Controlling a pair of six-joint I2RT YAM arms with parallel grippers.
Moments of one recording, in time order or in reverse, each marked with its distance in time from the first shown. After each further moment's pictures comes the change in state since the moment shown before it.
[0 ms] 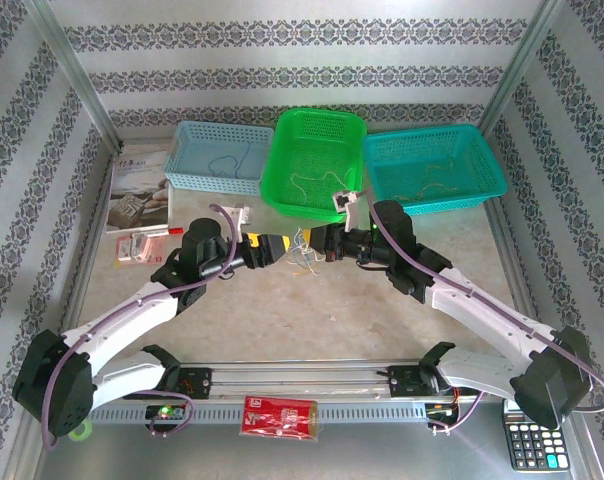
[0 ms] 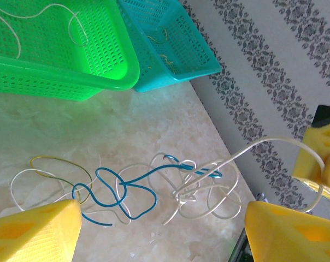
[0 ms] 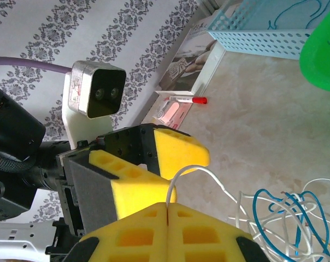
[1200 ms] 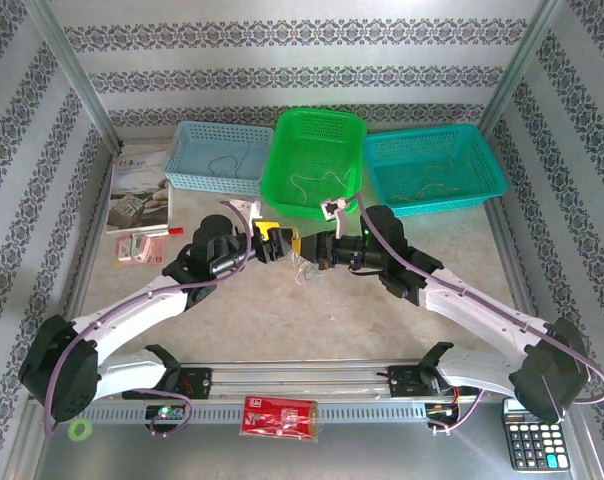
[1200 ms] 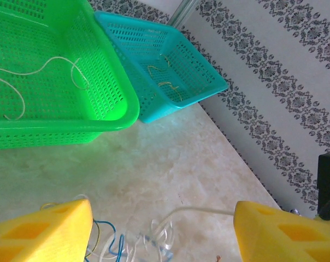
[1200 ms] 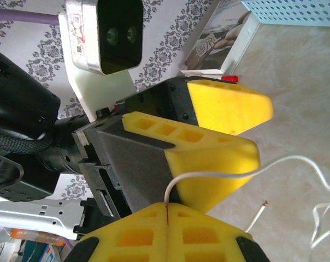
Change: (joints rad) left arm -0.065 0.084 0.051 0.099 -0.137 0.107; right arm 0.056 0.030 -0.019 0.065 -0.062 0.054
